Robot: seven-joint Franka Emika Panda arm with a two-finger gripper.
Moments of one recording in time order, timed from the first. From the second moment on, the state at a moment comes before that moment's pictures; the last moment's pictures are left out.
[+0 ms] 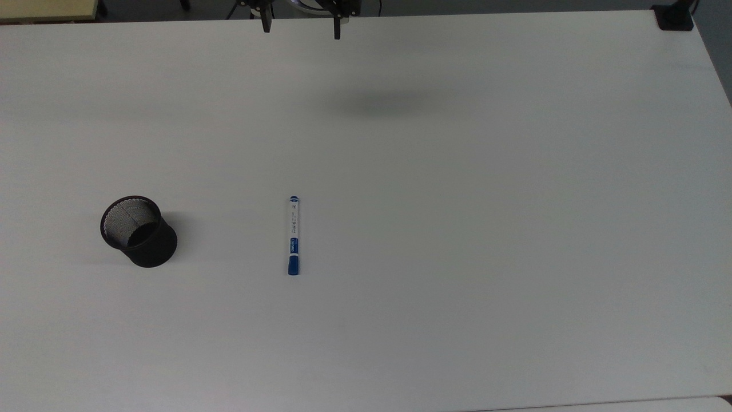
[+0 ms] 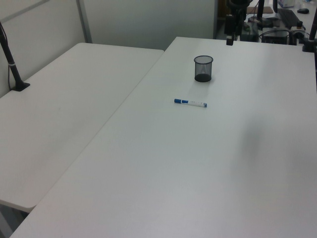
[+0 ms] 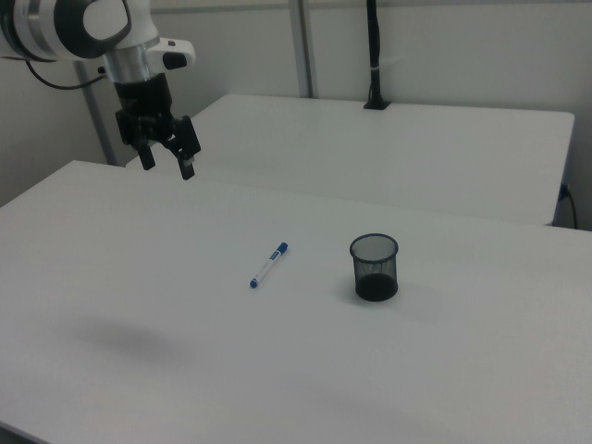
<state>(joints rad) 0.09 0.00 -0.02 -1.62 -0.03 1.64 0.13</state>
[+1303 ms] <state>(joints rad) 0.09 0.02 -0.02 -1.62 -0.03 1.66 0.13</state>
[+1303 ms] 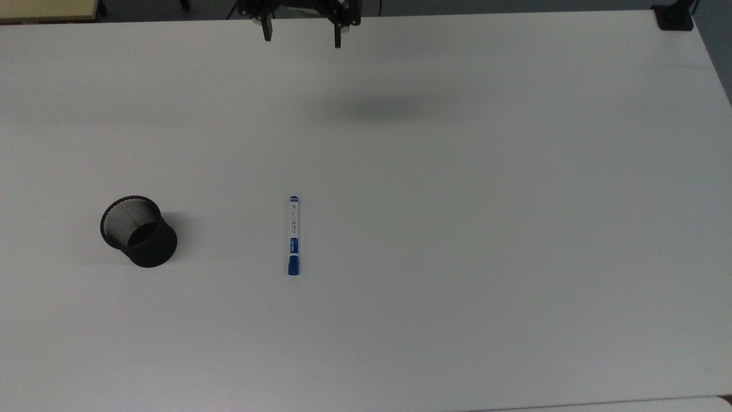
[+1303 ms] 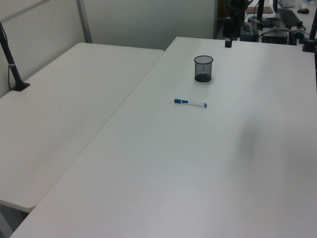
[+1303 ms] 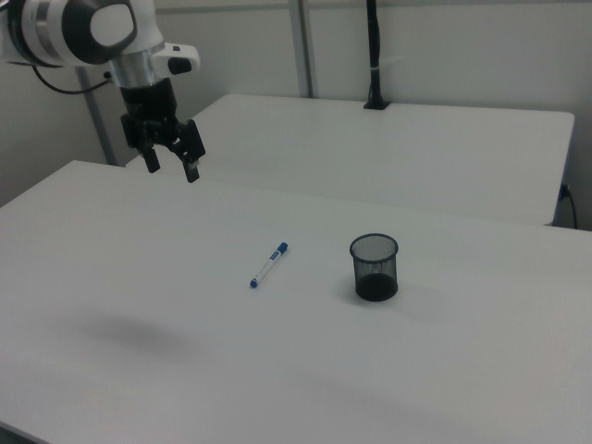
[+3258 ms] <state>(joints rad) 0.06 0.56 -0.04 -1.62 -0.10 2.50 0.13</state>
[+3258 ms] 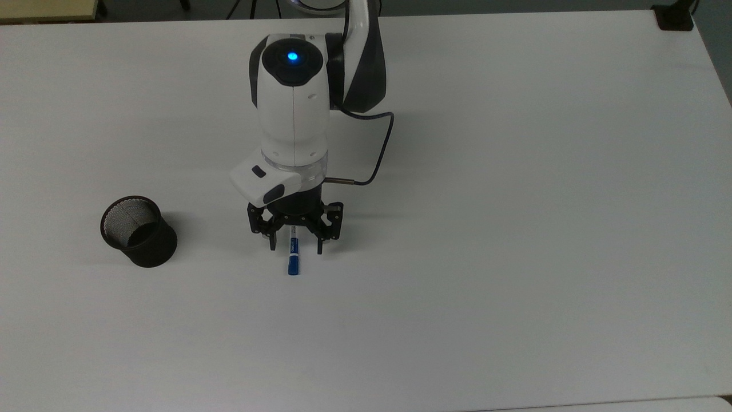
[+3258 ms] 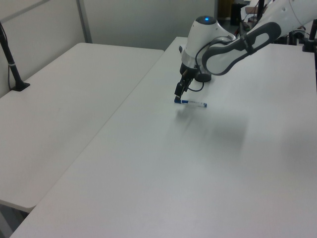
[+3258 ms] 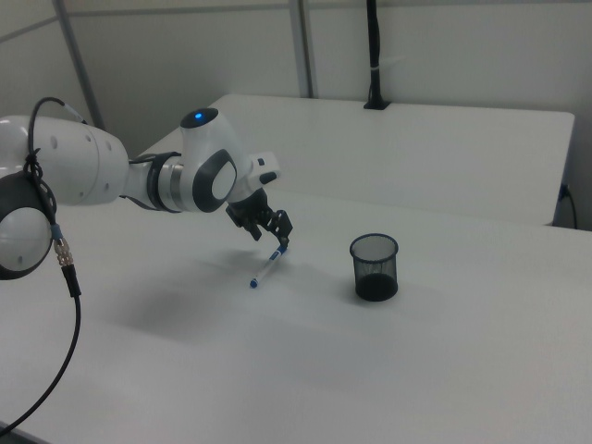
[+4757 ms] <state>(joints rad) 0.05 0.63 -0.06 -1.54 -0.14 2.62 0.13</state>
